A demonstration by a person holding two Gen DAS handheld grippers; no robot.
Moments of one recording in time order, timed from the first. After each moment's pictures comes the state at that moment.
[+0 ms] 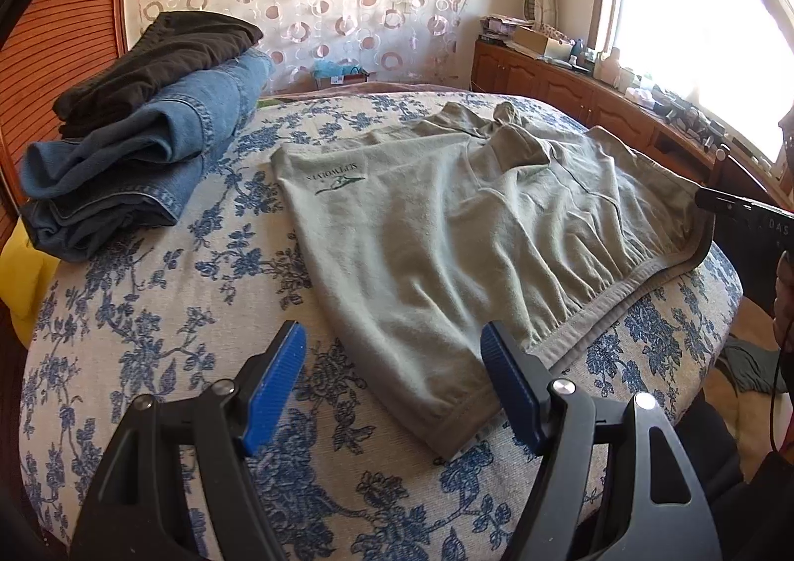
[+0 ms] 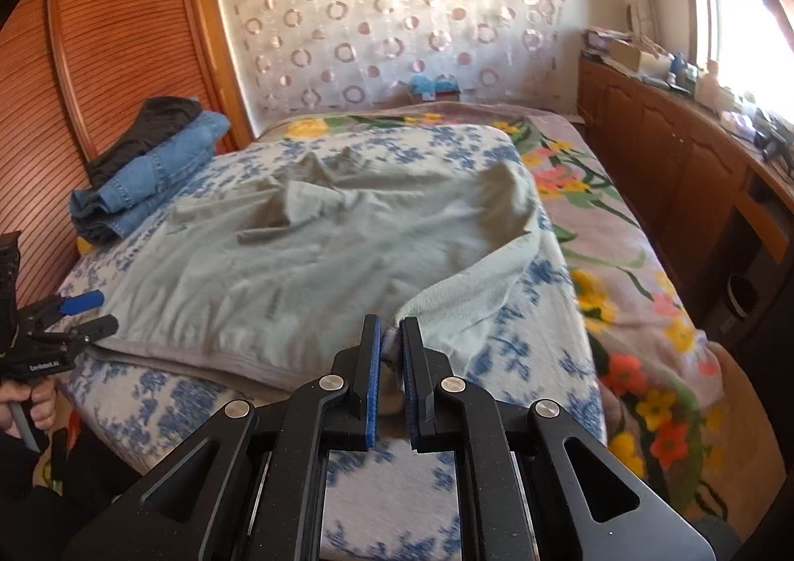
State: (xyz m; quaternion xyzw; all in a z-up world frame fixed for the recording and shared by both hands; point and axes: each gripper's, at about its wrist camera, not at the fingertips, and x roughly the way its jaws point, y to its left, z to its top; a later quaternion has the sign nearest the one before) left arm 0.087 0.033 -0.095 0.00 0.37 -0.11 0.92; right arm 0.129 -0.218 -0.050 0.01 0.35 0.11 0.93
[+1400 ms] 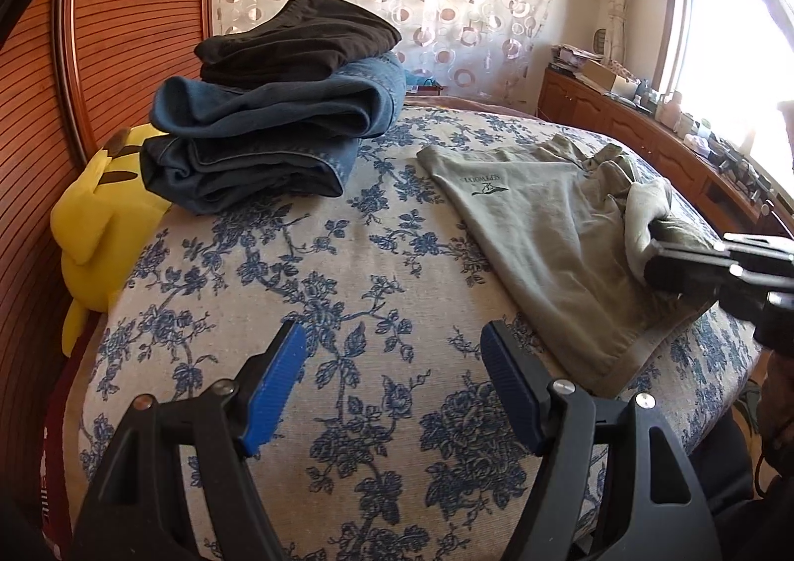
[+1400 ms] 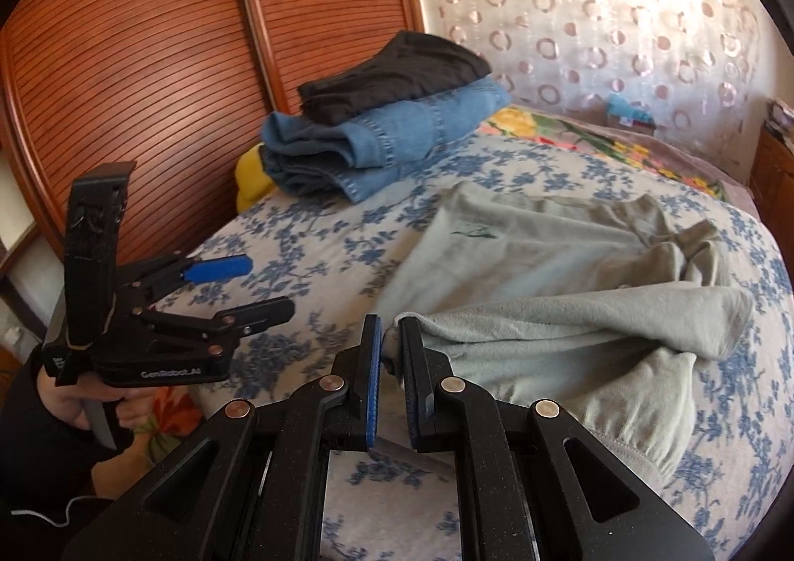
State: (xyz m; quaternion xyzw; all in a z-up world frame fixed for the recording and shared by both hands) left arm 0.069 0.118 -0.095 -0.04 0.36 -0.03 0.93; right arm 0.139 0.009 -0.058 -0.06 0.35 0.35 0.87
